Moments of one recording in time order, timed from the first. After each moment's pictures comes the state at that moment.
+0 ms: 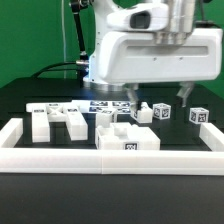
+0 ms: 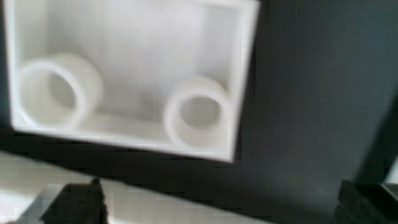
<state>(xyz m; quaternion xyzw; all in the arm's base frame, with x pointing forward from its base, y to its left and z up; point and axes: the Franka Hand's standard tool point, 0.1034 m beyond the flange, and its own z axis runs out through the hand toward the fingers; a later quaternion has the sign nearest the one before) 0.590 0.021 0.072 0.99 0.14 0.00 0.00</state>
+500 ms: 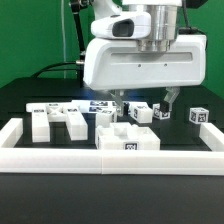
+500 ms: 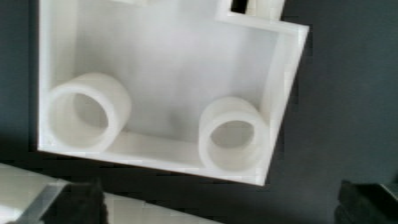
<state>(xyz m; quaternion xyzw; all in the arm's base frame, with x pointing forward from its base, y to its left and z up) 0.591 0.015 0.068 0.99 0.16 0.00 0.00</state>
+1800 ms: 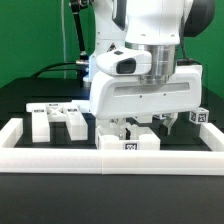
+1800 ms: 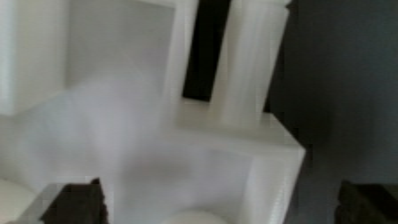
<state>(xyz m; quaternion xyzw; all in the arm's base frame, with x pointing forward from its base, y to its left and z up) 0.564 0.025 0.017 0.99 0.16 -0.01 0.00</state>
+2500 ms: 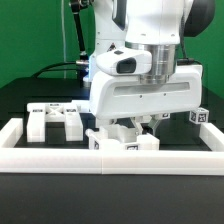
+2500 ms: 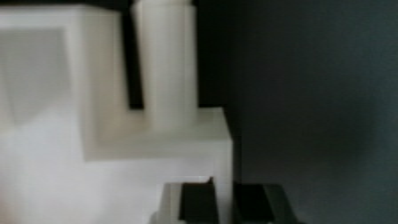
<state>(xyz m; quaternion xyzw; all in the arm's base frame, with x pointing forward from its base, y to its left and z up) 0.564 0.025 0.017 0.99 0.17 -0.01 0.00</state>
